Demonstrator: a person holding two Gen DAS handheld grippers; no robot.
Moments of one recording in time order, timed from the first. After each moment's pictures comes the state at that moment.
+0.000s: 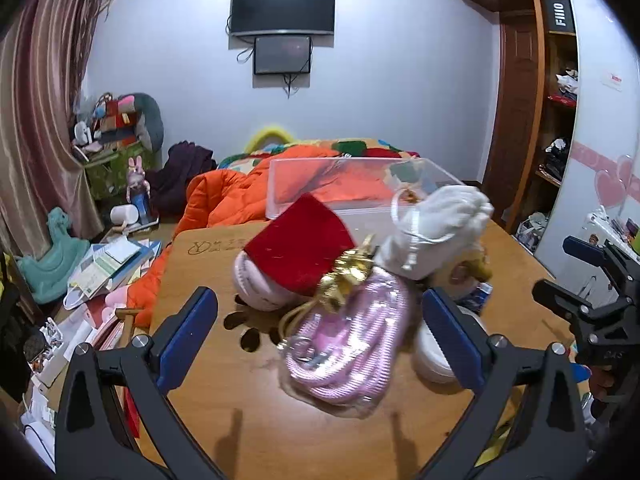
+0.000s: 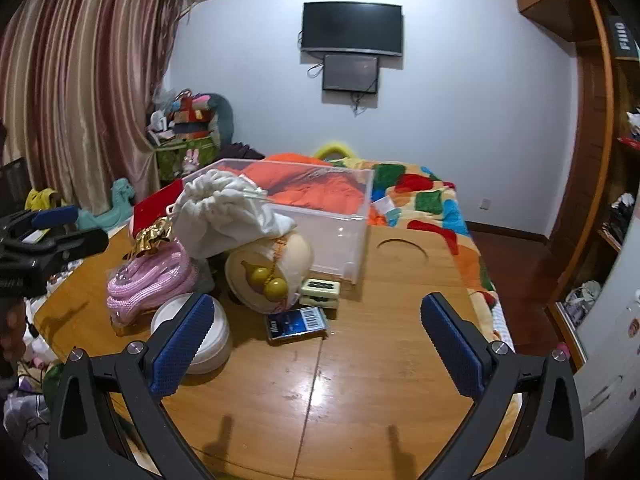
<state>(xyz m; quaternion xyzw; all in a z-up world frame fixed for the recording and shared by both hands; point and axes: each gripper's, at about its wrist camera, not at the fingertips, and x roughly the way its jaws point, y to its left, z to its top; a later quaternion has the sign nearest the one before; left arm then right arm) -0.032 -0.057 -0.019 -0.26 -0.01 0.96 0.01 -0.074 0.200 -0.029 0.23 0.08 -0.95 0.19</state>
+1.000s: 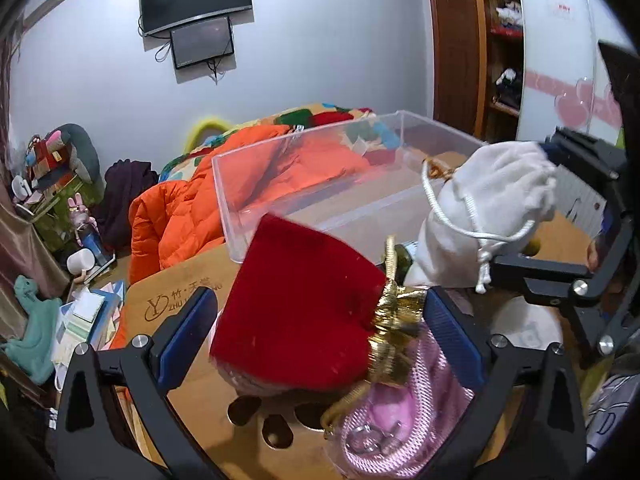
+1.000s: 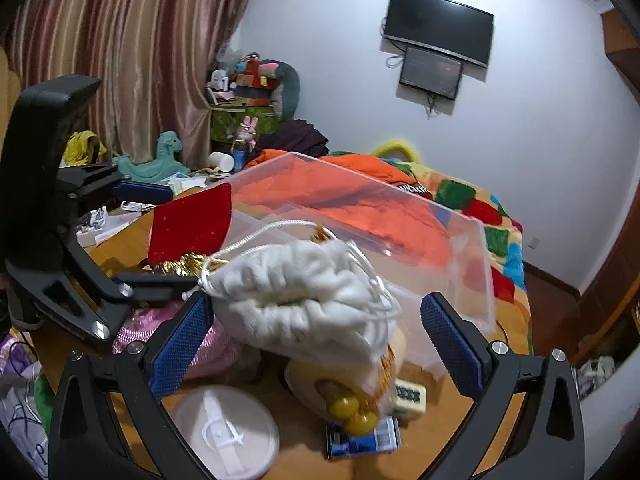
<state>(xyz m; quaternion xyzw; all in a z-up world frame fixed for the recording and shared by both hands) -0.120 -0.065 -0.039 -0.32 0.10 0.94 0.12 -0.136 0.097 -0.024 0.24 0.18 -0.91 0.29</state>
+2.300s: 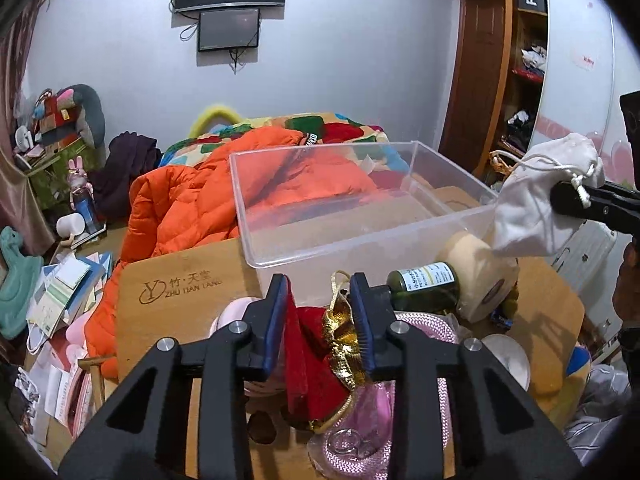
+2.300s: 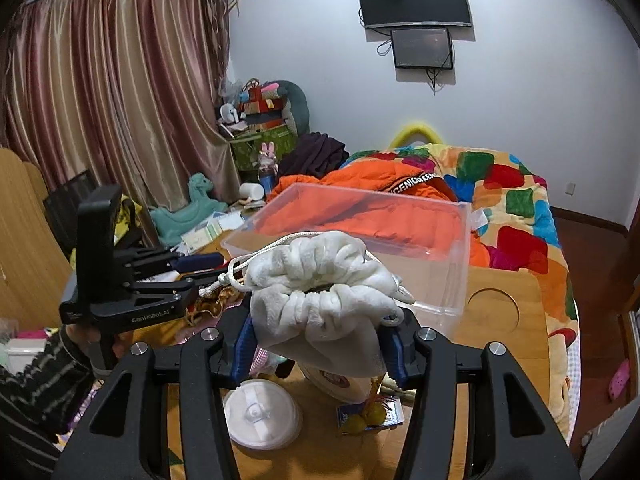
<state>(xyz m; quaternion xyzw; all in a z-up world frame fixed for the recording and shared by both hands) -0.118 -0.084 -0.023 -0.31 0.00 0.94 0.12 -0.143 0.164 0.026 0.28 0.02 -0.89 0.35</state>
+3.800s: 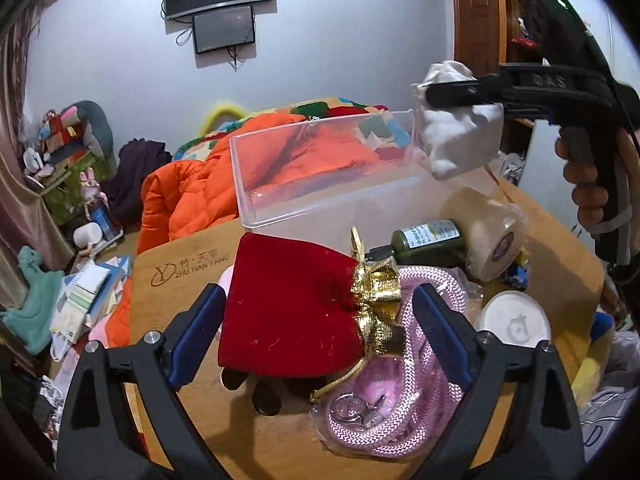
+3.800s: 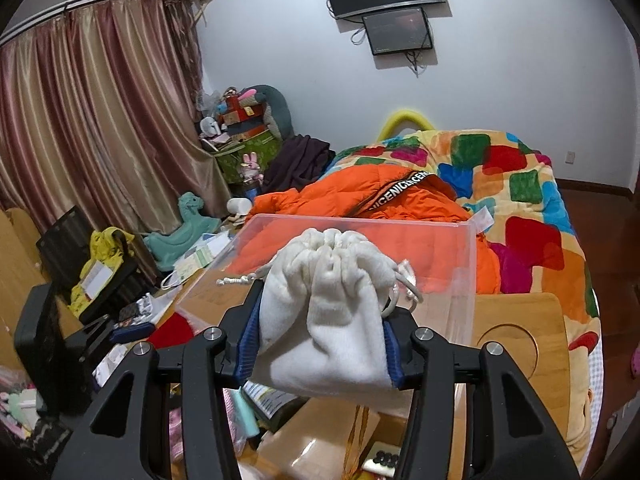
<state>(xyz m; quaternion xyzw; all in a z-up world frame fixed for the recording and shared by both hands) -0.099 -0.063 -0.040 -0.32 0.07 0.94 0.09 -0.239 0.149 0.014 0.31 -0.03 -0.89 0.32</state>
